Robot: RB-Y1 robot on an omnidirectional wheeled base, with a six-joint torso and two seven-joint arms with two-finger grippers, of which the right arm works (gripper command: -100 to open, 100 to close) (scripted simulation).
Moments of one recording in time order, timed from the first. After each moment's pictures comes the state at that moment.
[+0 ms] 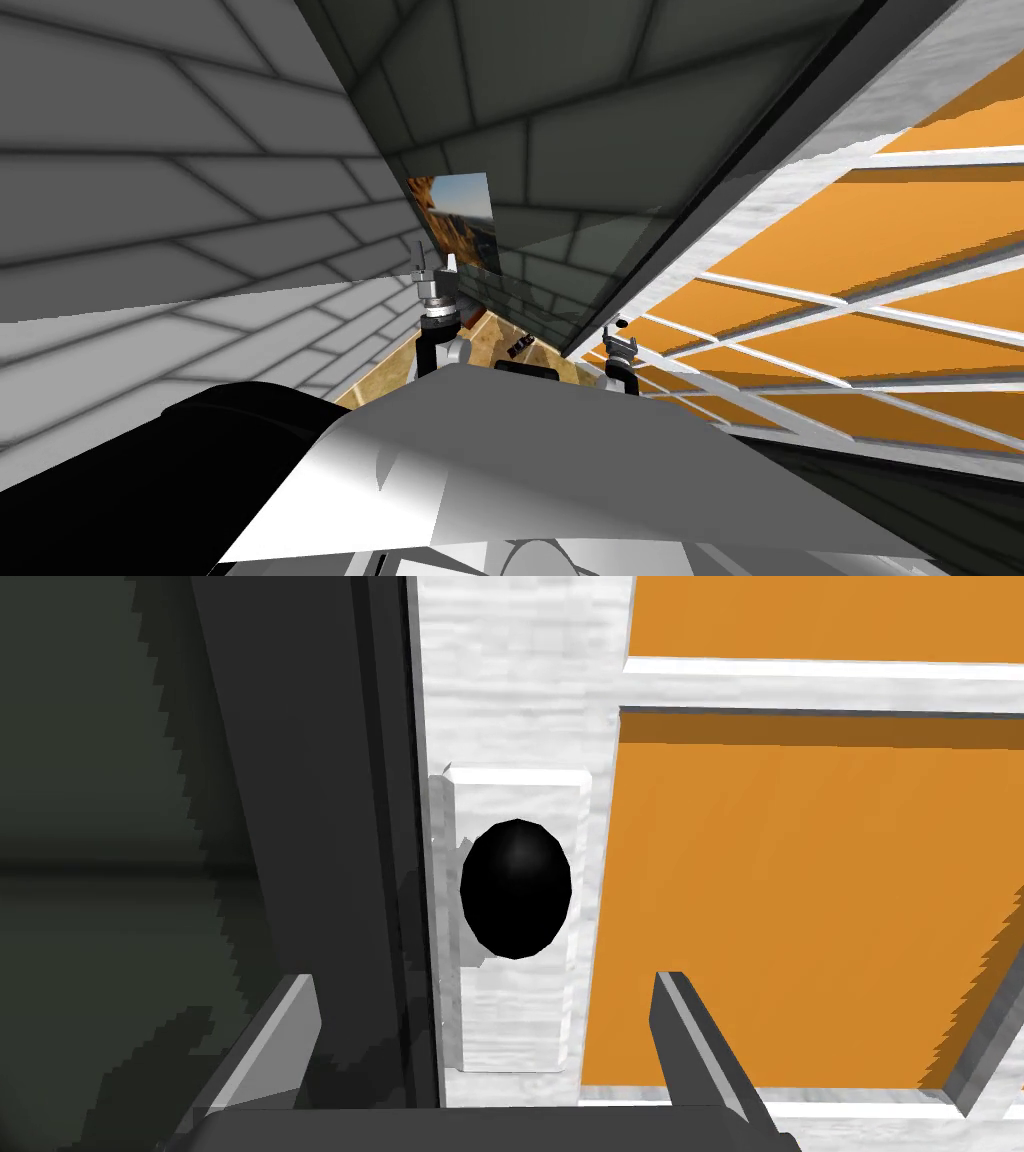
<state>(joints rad) -0.02 -0.28 0.15 -0.64 -0.70 -0.91 -1.41</state>
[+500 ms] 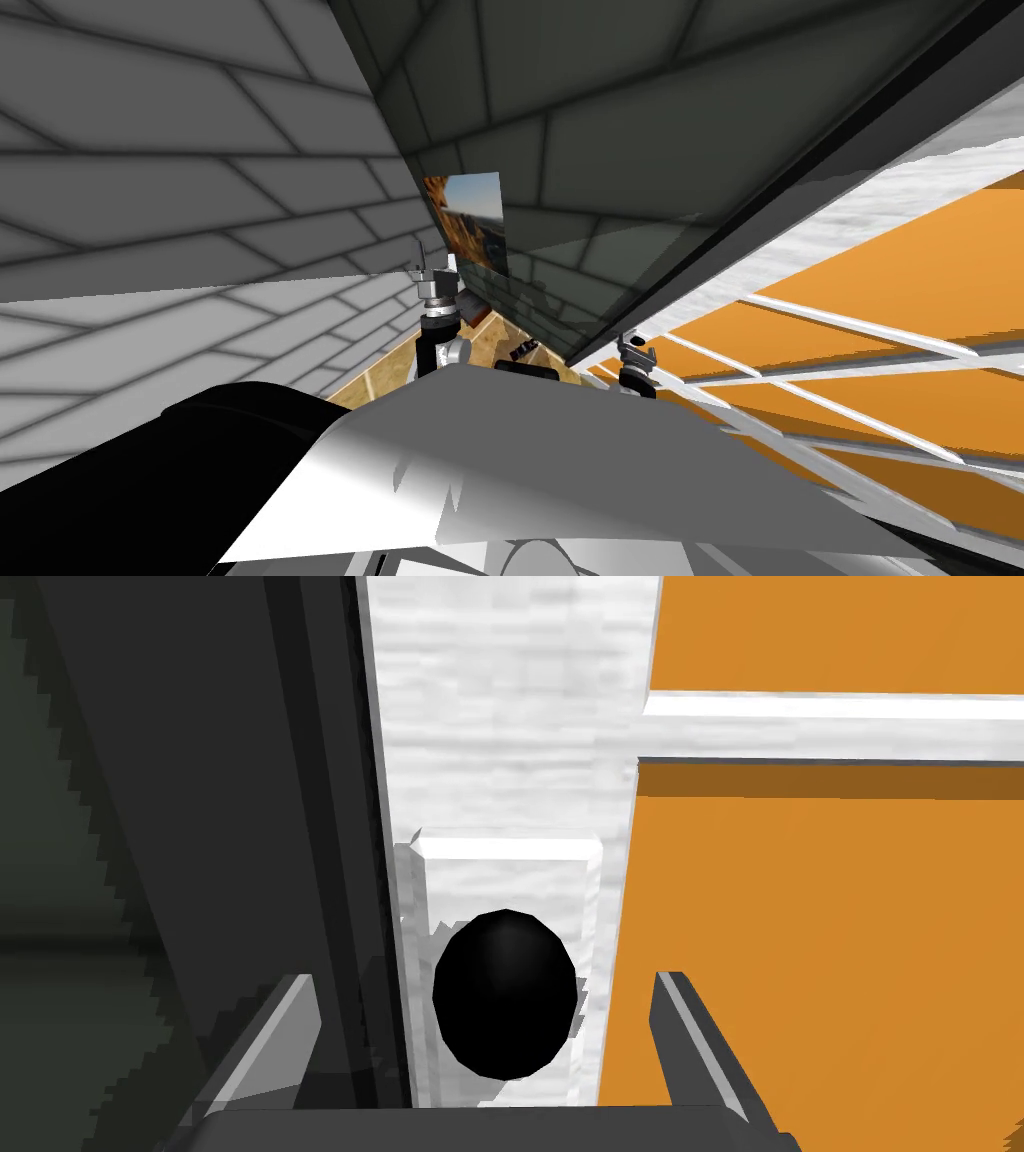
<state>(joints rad) 0.05 -0.33 0.10 -0.67 -0.74 -0.90 -1.44</state>
